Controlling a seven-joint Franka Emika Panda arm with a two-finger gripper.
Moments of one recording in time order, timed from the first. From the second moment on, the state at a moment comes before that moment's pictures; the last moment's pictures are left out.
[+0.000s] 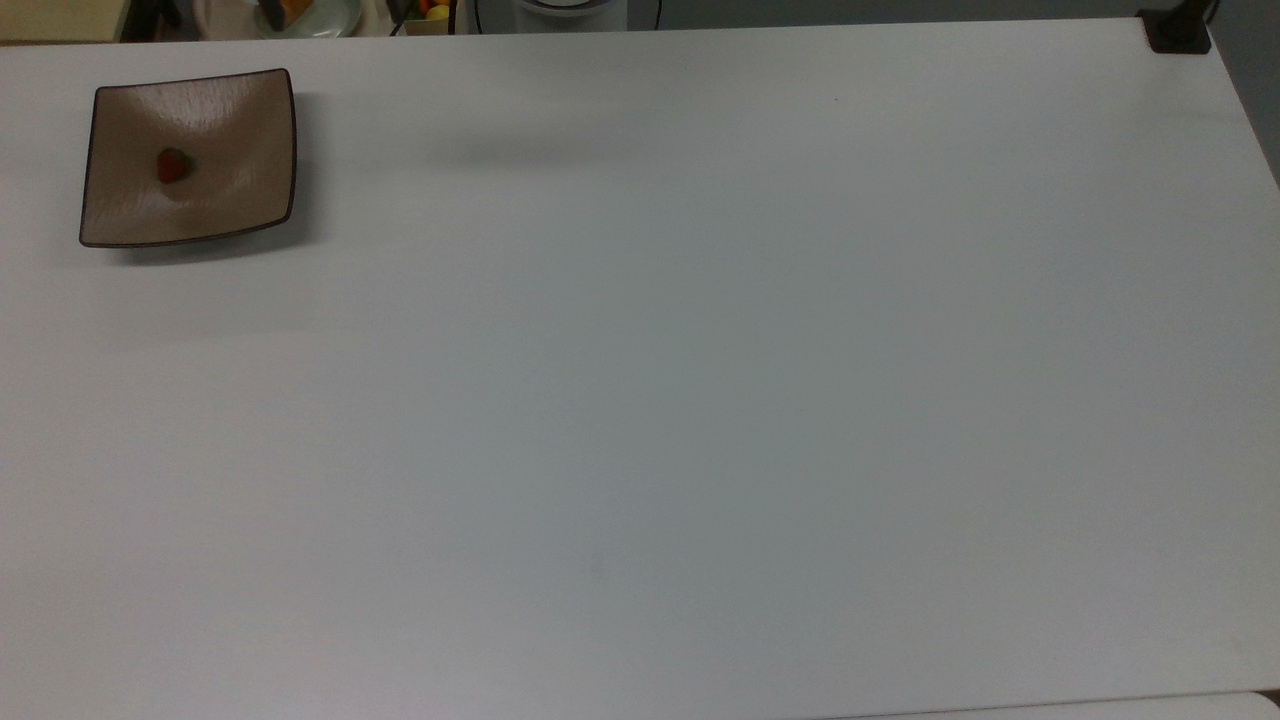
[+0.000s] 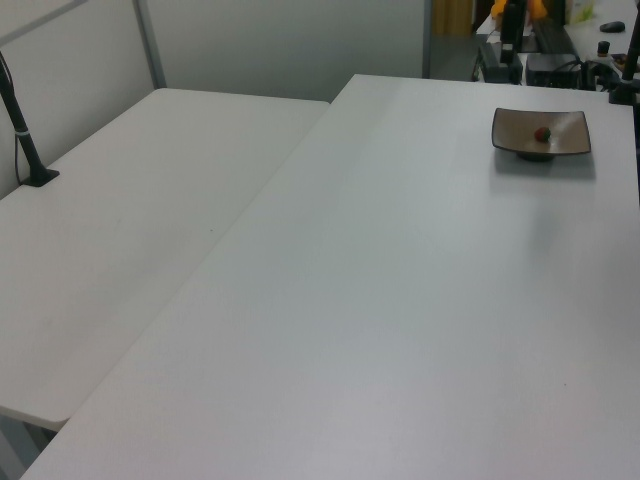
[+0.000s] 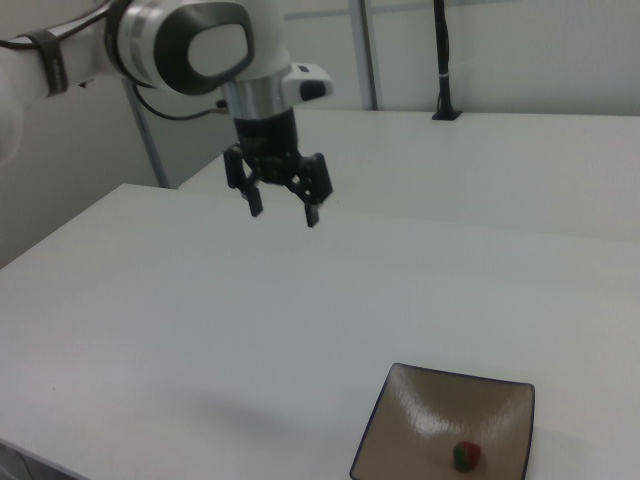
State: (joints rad) arm 0.10 -0.01 -0.26 -1.64 0.03 1.64 -0.29
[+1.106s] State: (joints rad) arm 0.05 -0.03 0.02 -1.70 0.08 1.76 -0.11
